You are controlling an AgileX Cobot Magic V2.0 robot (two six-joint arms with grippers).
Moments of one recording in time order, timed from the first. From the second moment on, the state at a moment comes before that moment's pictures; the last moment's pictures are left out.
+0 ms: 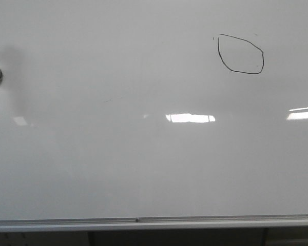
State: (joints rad) left arm 0.09 0.18 -0.41 -0.50 0.49 0.57; right arm 0.24 0.56 -0.46 0.94 0.22 -0.84
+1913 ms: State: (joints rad) left arm 0.03 0.00 0.01 -0.04 0.13 -0.03; right arm 0.24 0.56 -0.46 0.94 0.22 -0.85
